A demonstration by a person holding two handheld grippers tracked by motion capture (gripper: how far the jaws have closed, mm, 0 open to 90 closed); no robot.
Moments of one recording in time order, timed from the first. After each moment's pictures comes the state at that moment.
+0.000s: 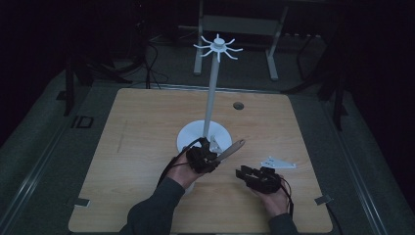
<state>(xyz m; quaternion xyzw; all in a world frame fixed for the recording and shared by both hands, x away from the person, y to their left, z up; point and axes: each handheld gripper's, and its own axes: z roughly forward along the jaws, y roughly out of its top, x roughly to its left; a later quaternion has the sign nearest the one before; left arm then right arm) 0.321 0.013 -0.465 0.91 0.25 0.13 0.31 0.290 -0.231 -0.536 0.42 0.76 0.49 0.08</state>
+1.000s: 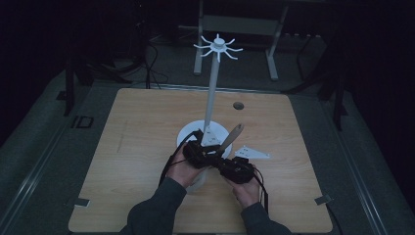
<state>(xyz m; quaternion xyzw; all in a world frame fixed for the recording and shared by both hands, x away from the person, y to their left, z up) 0.314 0.022 -0.436 0.86 0.27 0.15 0.41 0.305 -0.151 -0.514 0.38 0.74 0.55 0.06</state>
